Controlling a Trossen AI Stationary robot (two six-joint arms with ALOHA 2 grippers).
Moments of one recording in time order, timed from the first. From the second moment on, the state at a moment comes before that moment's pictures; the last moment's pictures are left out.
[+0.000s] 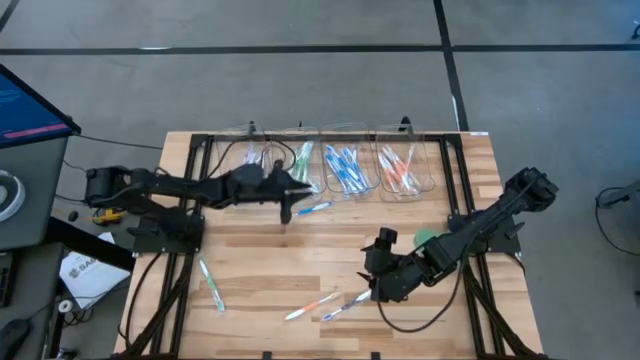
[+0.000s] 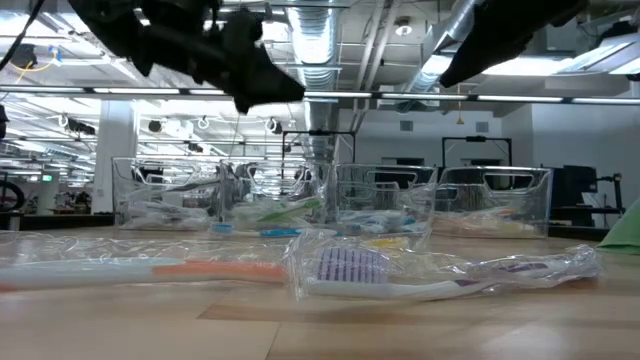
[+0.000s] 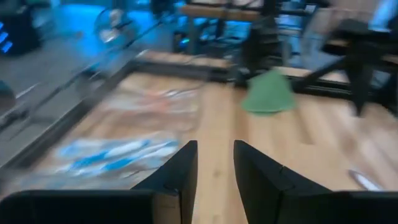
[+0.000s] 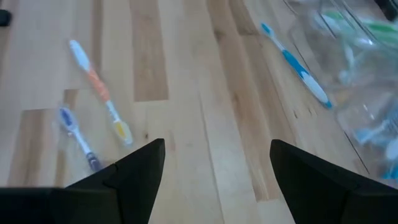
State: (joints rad) left arm 0.17 1.32 0.61 0.47 -0.02 -0.05; right arm 0.60 1.53 1.06 -0.52 0.60 0.51
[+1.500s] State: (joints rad) left arm -0.15 1.30 0.61 0.42 -0.06 -0.07; right arm 0.67 1.53 1.06 -0.40 0.36 0.44
